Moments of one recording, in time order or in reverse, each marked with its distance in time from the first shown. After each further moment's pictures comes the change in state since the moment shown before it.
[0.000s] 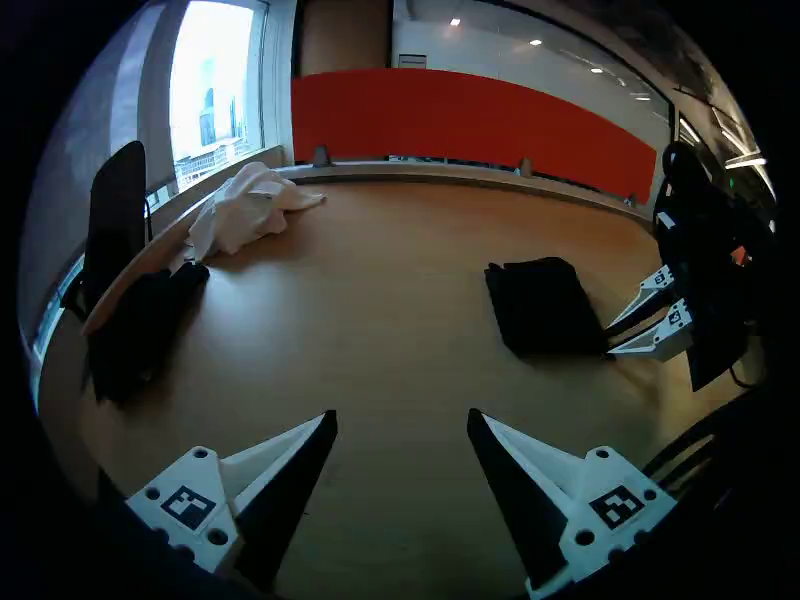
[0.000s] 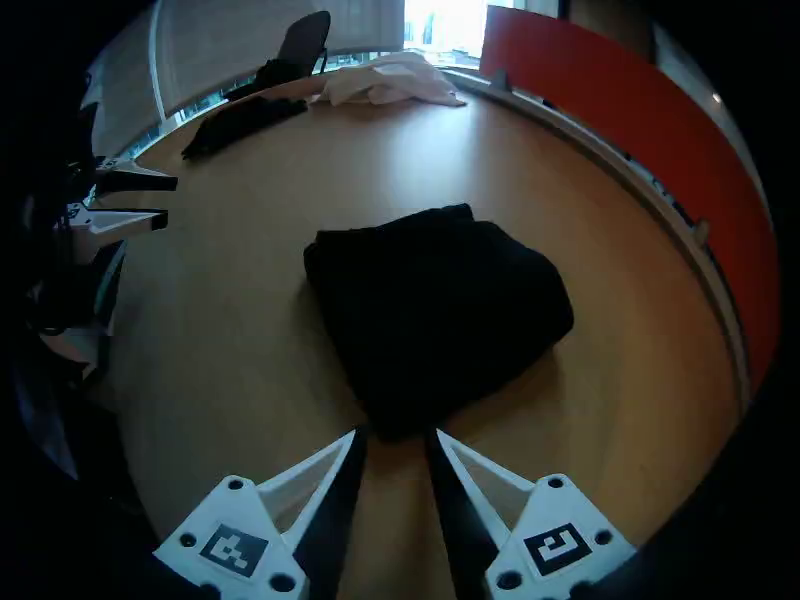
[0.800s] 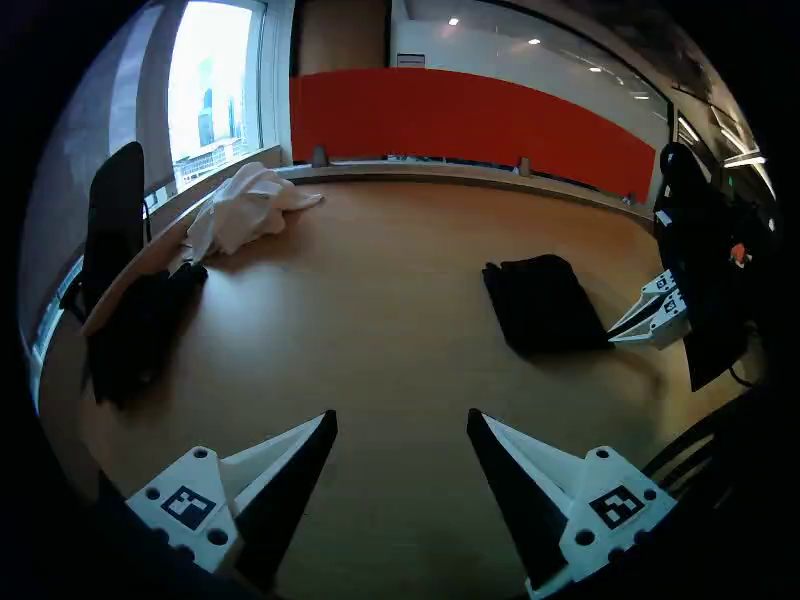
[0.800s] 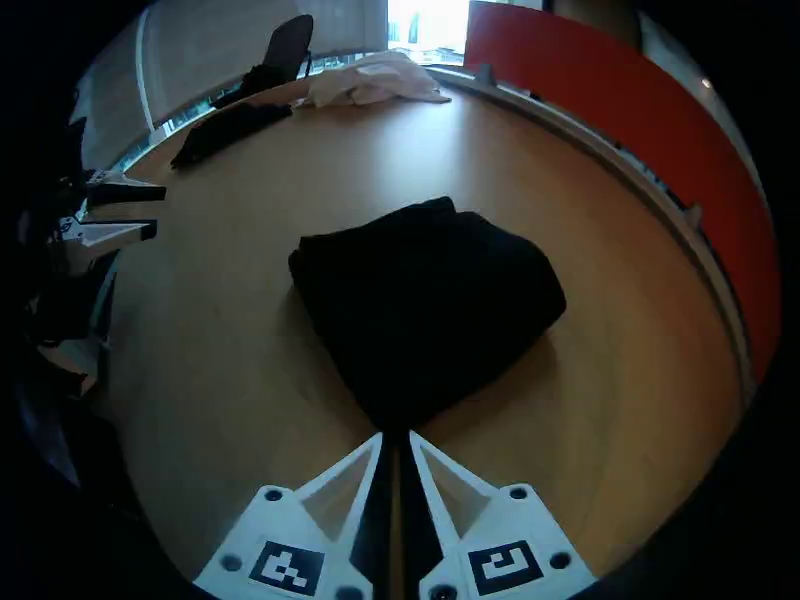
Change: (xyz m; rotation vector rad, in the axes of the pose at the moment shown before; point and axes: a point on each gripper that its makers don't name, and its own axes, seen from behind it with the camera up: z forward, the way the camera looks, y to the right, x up) left arm 0.001 0.001 0.000 -0.004 -0.002 0.004; right arm -0.004 0.005 -0.001 -0.006 0.004 0.044
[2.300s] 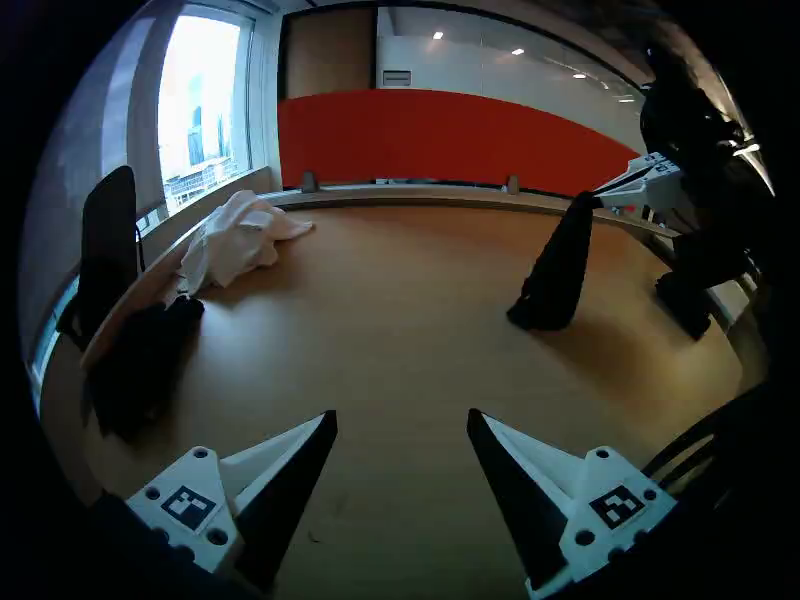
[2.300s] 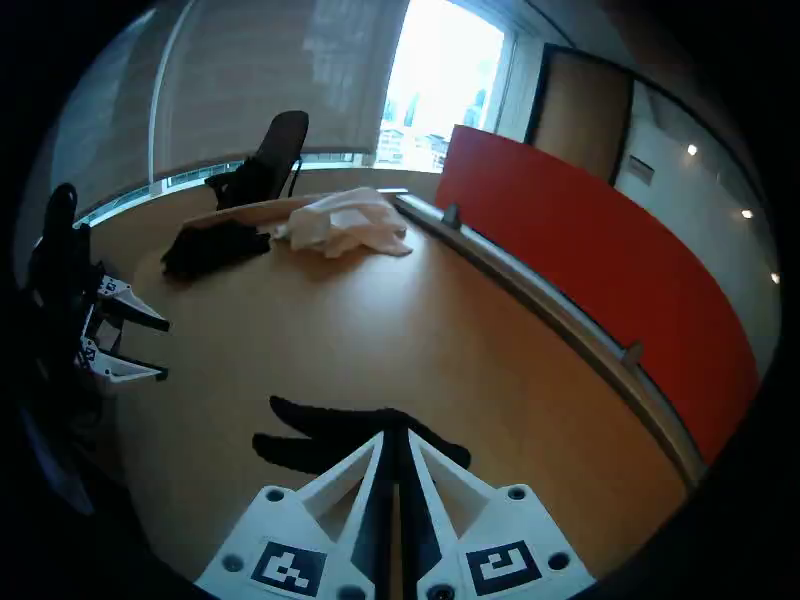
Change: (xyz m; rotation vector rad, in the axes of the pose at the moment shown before) left arm 0.033 0.000 -0.003 -0.031 0.065 0.038; right arm 0.181 0.056 -0.102 -0.149 0.346 -0.111
